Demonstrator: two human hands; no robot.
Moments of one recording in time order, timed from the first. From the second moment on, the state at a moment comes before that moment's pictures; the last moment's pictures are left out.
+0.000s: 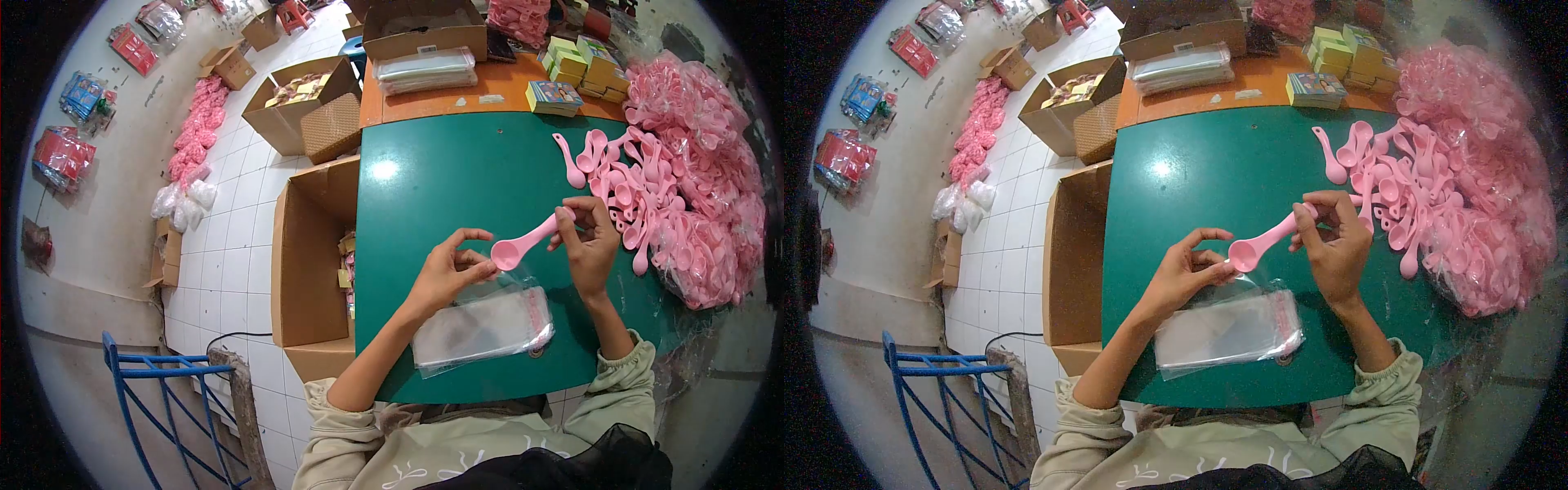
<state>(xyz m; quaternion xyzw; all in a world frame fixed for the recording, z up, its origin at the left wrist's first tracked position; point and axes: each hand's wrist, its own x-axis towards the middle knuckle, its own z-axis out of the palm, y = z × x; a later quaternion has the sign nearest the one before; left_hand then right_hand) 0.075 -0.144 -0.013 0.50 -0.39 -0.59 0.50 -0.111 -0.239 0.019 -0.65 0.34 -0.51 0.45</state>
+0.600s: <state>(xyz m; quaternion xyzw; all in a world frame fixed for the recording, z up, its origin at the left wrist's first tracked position) 0.086 -0.137 -0.018 0.53 -0.44 -0.60 0.41 -0.103 -0.230 0.021 -0.67 0.28 -0.45 0.51</state>
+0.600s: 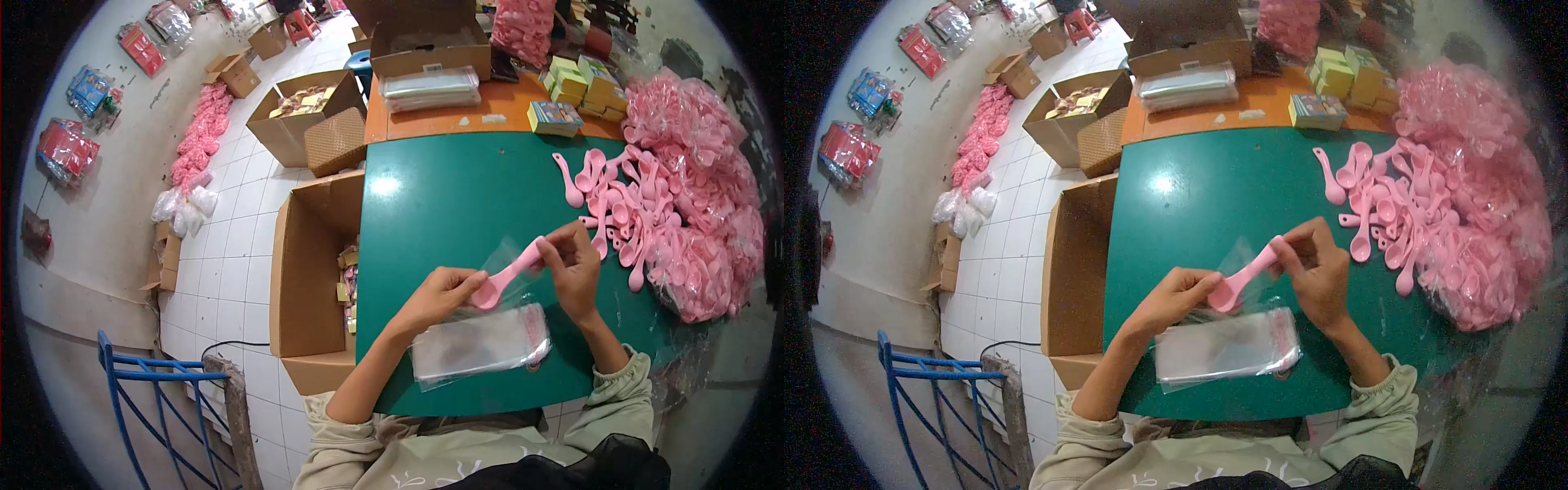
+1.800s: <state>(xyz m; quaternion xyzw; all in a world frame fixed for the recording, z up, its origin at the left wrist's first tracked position) 0.099 -0.130 0.012 0.45 -0.37 -0.62 0.52 -0.097 -0.283 0.083 -0.75 0.27 -0.27 0.54</state>
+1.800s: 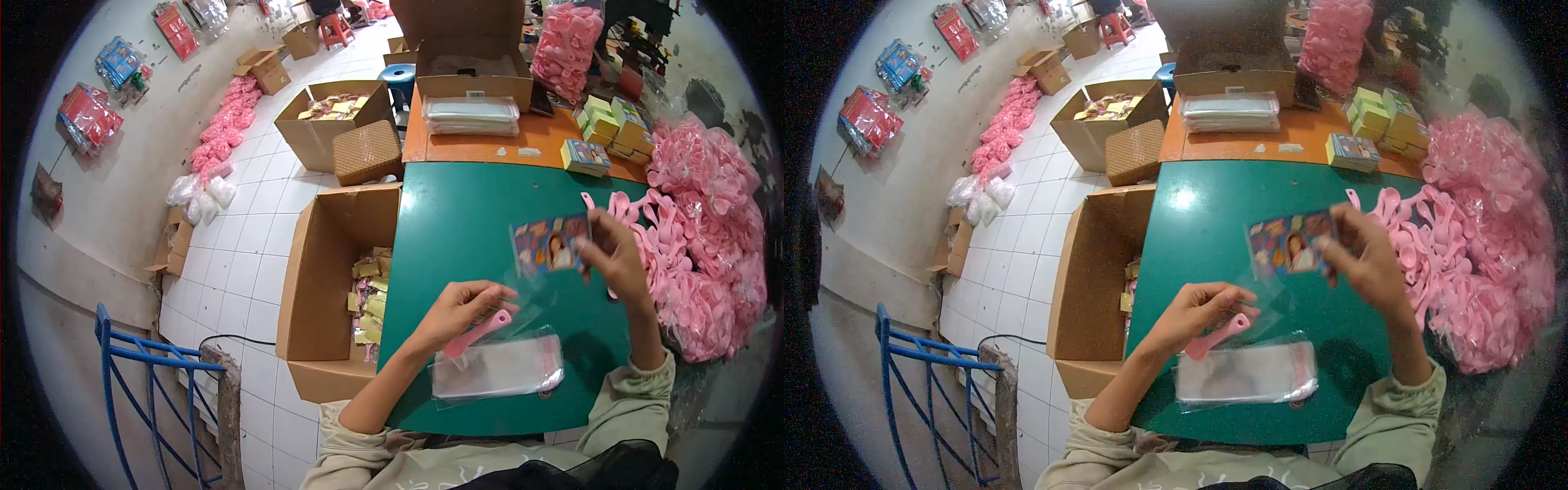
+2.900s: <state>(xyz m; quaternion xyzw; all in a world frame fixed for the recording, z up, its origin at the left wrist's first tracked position) 0.097 -0.163 0.020 0.50 -0.56 -0.50 0.41 -0.119 -0.241 0.086 -0.82 0.27 -0.20 0.47</state>
